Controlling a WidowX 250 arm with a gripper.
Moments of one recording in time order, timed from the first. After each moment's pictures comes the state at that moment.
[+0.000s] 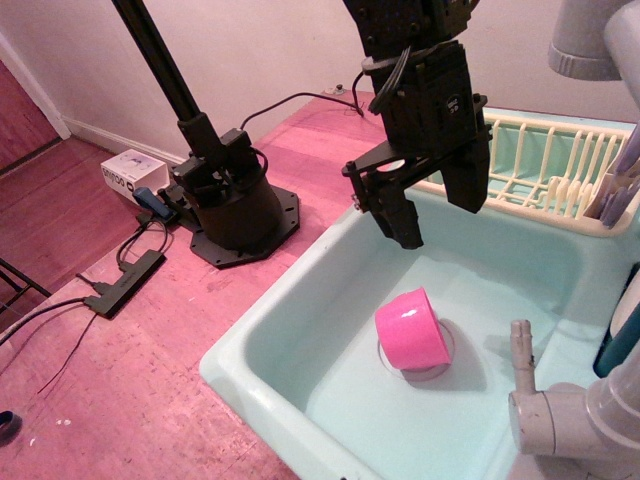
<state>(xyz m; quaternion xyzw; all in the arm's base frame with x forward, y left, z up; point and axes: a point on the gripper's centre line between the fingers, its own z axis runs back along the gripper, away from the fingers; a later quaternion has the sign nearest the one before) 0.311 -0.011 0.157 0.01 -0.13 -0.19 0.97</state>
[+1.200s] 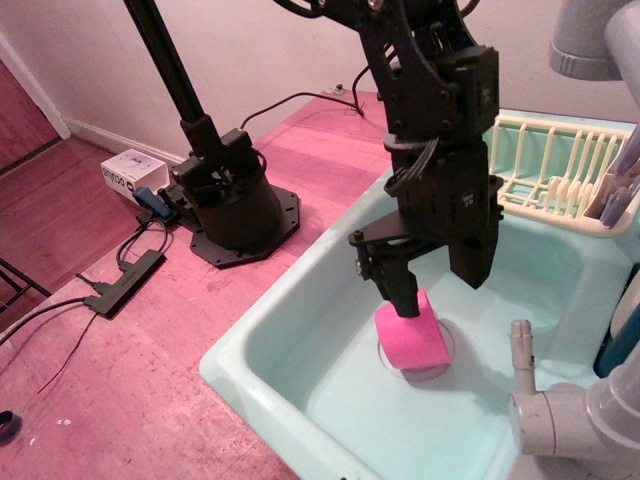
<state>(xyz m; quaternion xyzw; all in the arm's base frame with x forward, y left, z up) 0.328 -0.045 0.122 -0.05 -0.10 -0.23 0.97</state>
